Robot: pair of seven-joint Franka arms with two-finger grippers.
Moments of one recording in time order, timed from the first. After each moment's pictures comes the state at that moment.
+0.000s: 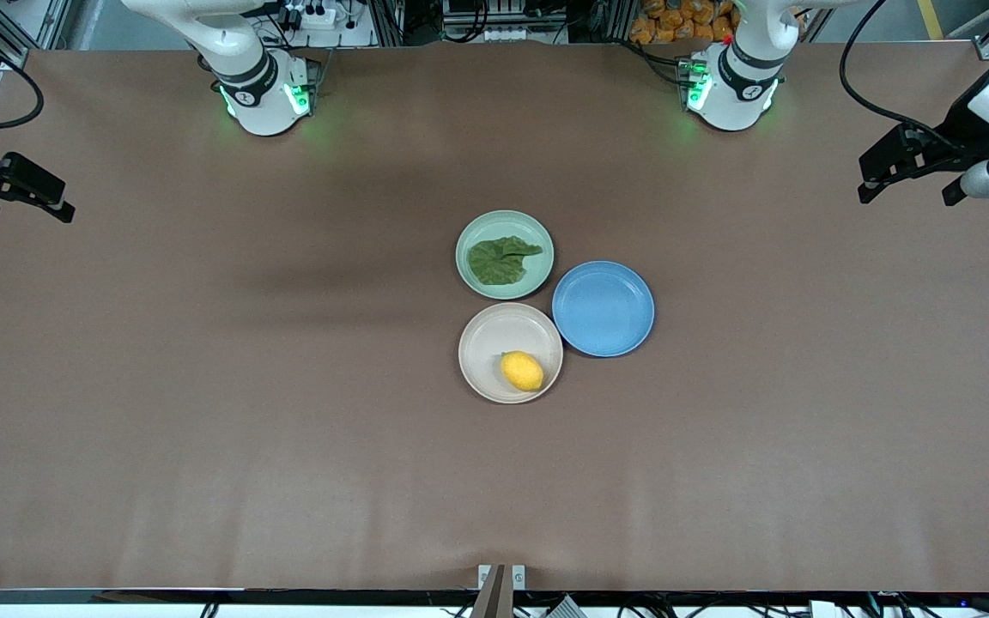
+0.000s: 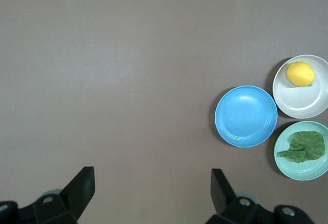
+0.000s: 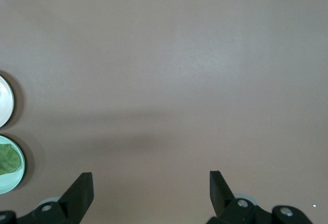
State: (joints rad) left arm -0.05 -0.05 -0.09 -1.52 0.00 1.53 -0.10; right arm 0.06 -0.07 -0.11 -1.62 0.02 1.58 0.00
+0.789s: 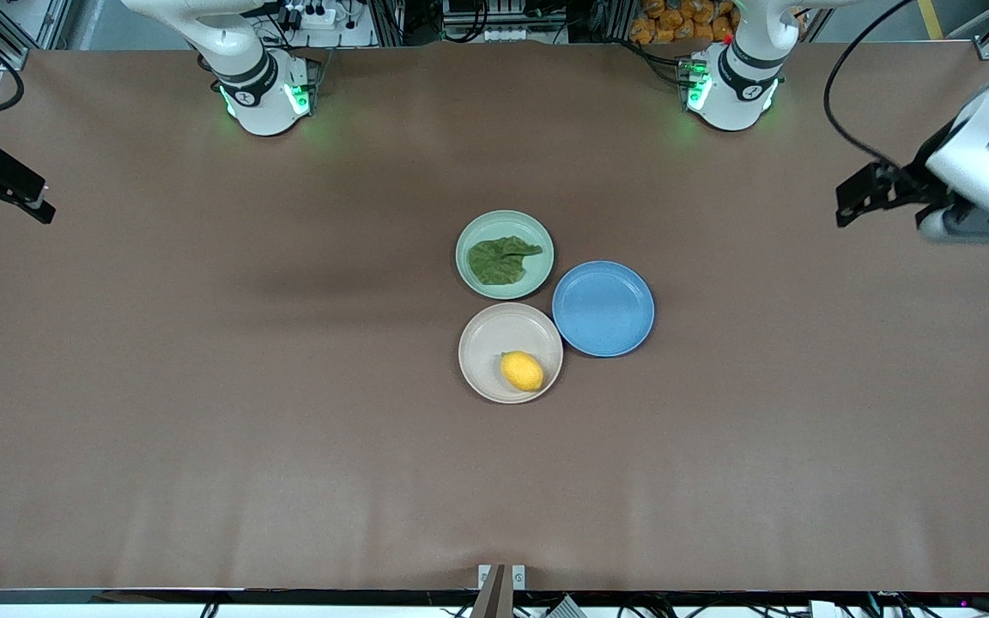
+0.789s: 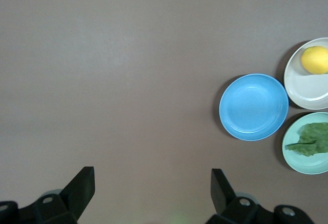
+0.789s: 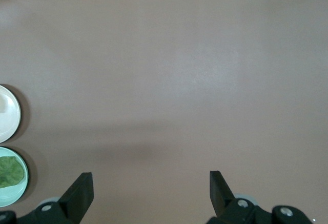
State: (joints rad) left arm -0.06 0.07 -0.10 -1.52 0.01 1.53 -0.10; right arm 0.06 -0.05 -0.11 -1.57 0.02 1.60 0.00
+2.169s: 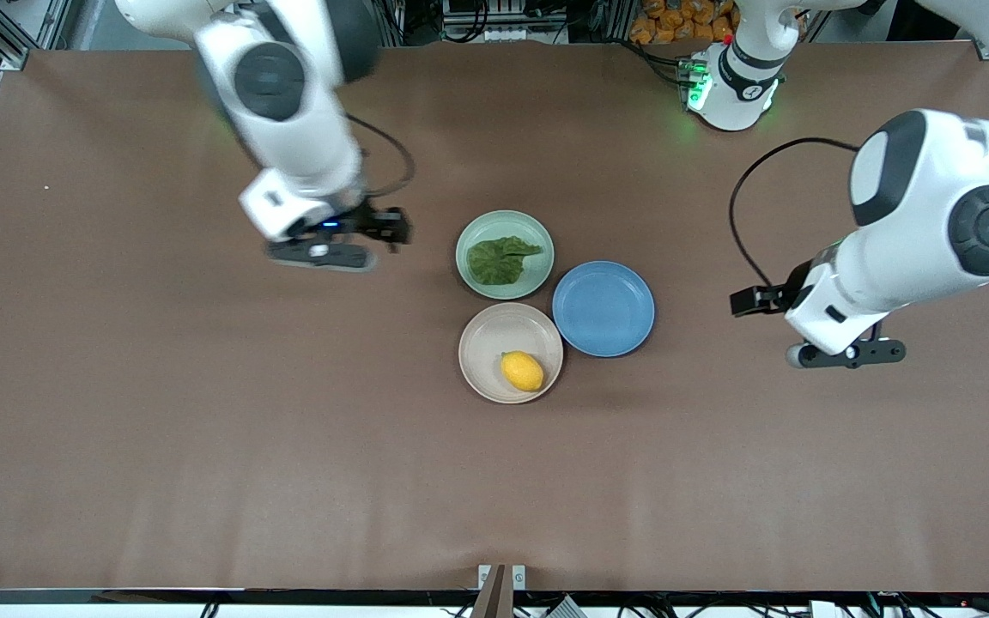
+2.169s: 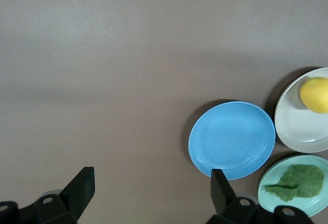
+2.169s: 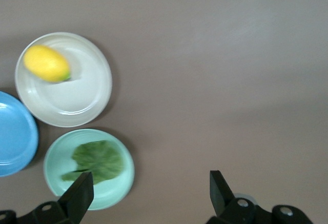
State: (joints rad) left arm -0.13 0.33 -0.12 -1.52 -0.04 1.73 -0.34; right arm 0.74 0.26 -0.08 -1.64 0.03 1.86 0.82
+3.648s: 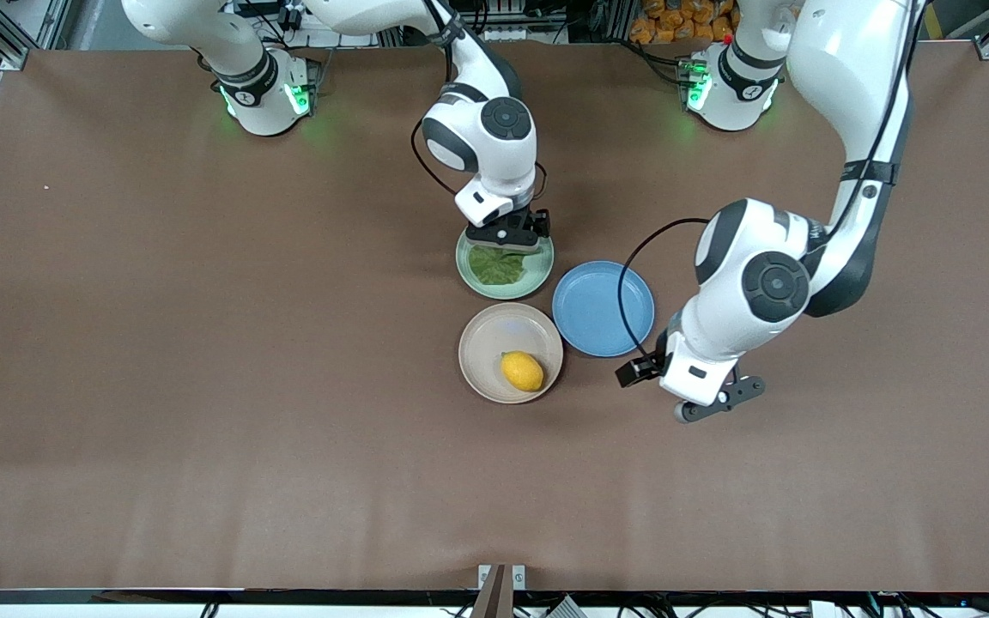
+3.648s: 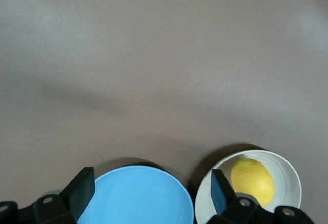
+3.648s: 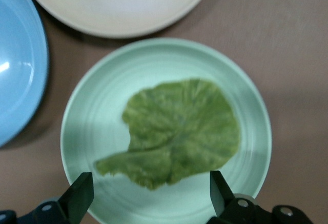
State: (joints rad) left arm -0.31 0.57 -0.12 -1.48 -0.04 2.12 -0.75; right arm 1.00 0.57 -0.01 -1.80 -0.02 2.40 1.16
